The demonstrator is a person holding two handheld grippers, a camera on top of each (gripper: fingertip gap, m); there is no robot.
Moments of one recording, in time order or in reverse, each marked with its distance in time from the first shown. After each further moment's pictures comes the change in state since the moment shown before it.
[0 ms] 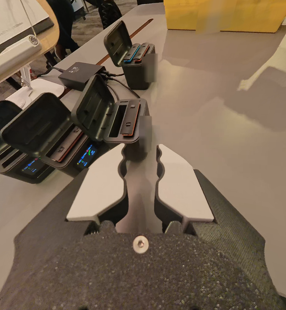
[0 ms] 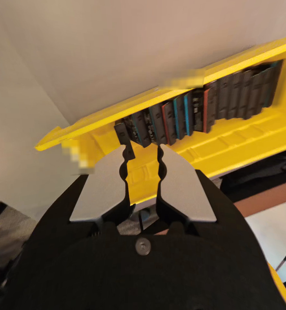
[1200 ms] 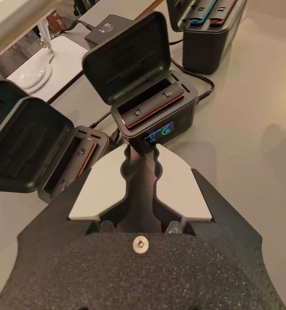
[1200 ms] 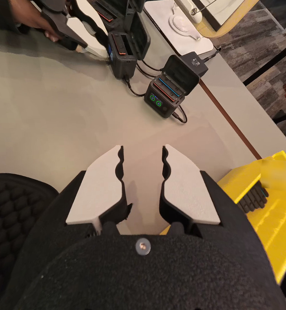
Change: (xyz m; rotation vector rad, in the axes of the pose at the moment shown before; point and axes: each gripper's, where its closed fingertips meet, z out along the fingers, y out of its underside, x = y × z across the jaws) left arm -0.061 0.015 0.067 -0.219 -0.206 -0.067; right arm -0.084 -0.153 -0.062 0.818 0.210 0.158
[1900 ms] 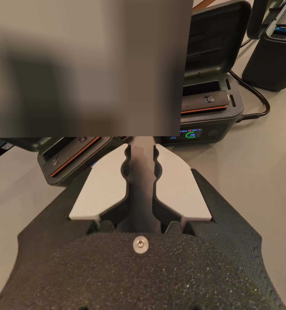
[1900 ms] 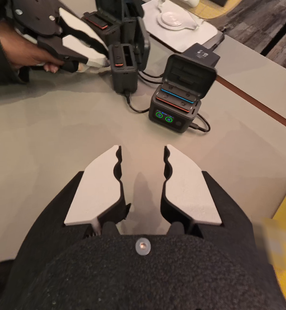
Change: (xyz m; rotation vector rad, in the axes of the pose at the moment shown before) left arm -0.049 -0.001 0.021 -0.022 -0.104 -0.105; right arm -0.010 -0.015 0.082 0.050 0.004 0.268
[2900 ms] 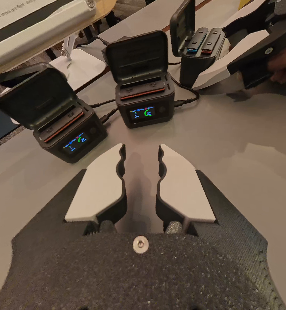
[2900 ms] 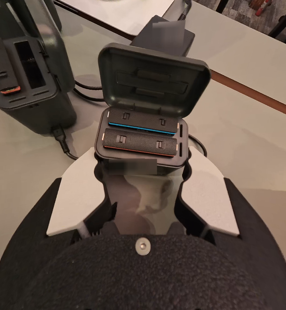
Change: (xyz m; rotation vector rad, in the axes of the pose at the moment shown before) left arm 0.029 0.011 -0.063 0.132 0.147 0.023; right arm 0.049 -0.006 0.127 -0.092 0.289 0.155
